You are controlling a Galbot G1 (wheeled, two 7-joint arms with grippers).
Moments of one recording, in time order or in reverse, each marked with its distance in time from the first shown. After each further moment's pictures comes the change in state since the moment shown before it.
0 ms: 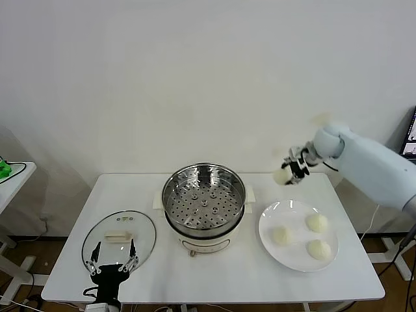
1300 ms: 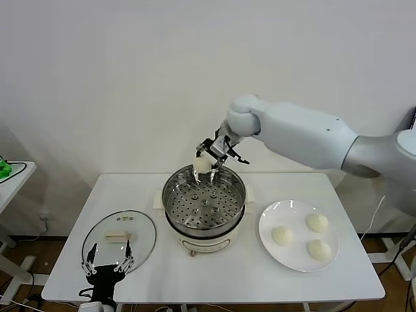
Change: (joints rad) left arm -0.014 0.011 -0.022 0.014 -0.043 0.008 0.000; right arm 0.143 0.356 -0.269 0.020 -0.142 0.403 0.155
